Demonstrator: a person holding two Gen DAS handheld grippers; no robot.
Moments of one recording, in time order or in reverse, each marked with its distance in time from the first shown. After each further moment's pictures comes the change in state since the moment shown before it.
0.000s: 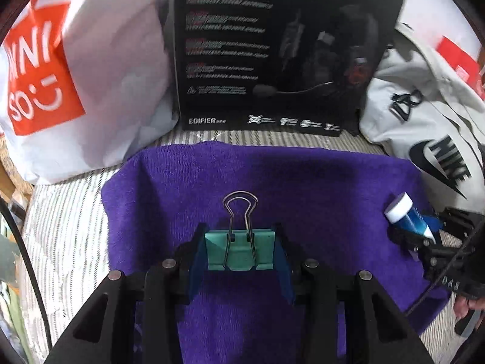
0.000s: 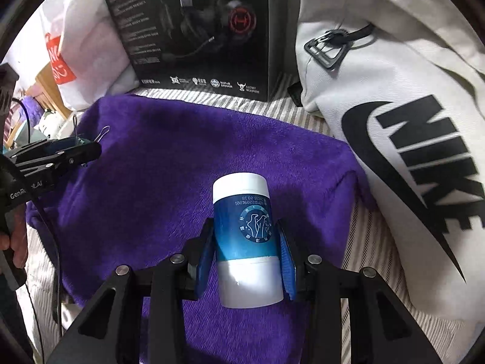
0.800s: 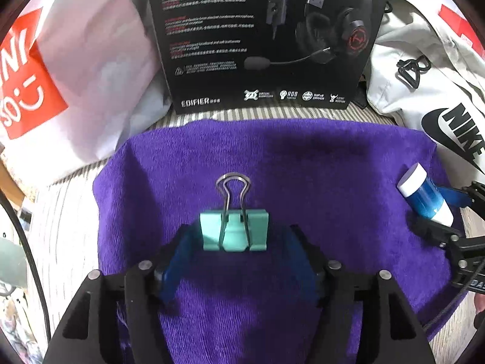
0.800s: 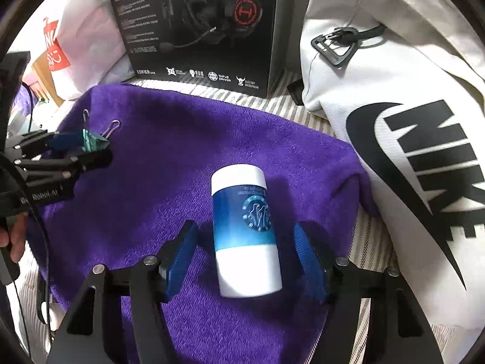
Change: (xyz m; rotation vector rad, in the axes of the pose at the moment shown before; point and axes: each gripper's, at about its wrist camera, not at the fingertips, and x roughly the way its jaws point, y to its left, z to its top) left arm 0.016 -0.024 -0.011 0.075 0.065 0.080; right arm 0.008 0.003 0.003 -0.029 0.004 -0.034
